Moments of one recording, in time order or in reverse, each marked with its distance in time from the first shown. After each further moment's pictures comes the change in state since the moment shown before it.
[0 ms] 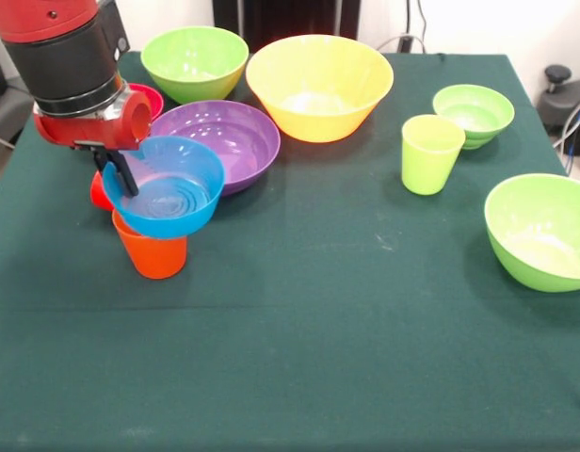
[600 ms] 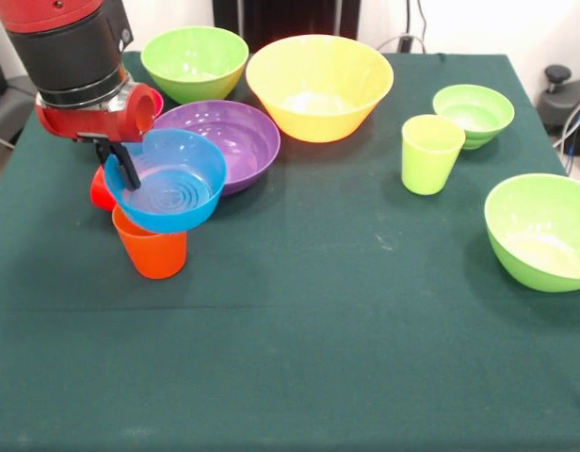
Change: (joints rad) arm 0.014 -0.023 -0.017 0.015 0.007 0.000 0.000
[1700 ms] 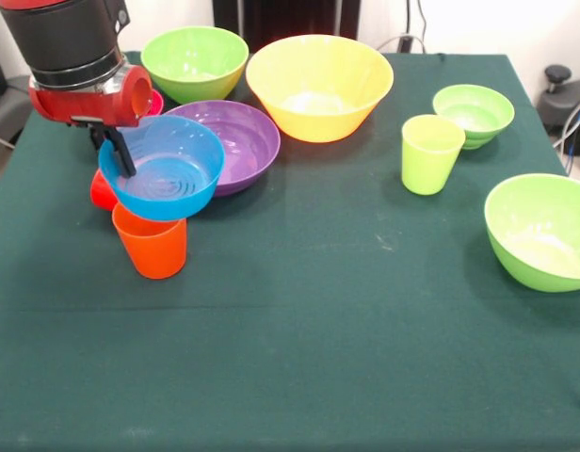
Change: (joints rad) arm 0.000 -0.045 -0.001 0.026 0.014 0.000 0.000
